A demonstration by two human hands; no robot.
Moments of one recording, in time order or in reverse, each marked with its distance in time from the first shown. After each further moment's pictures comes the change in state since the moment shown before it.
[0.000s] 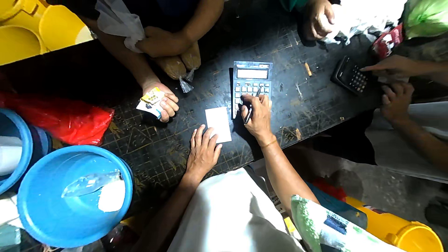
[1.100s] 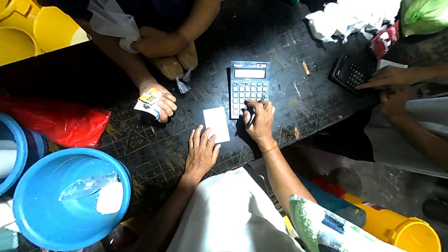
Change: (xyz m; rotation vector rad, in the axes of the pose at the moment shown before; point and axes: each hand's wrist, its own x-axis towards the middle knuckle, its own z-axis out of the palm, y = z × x) left_hand -0.001 0.000 -0.001 -0.008 0.006 0.000; right_hand -0.021 0.005 -0.007 -0.015 0.076 0.004
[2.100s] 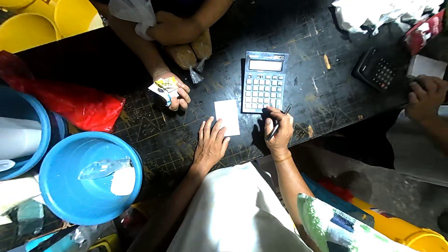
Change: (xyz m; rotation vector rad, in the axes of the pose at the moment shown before) left_hand 0.001 0.002 -0.004 -0.011 -0.002 0.002; right_hand -0.048 0.005 -0.017 0.137 0.107 0.007
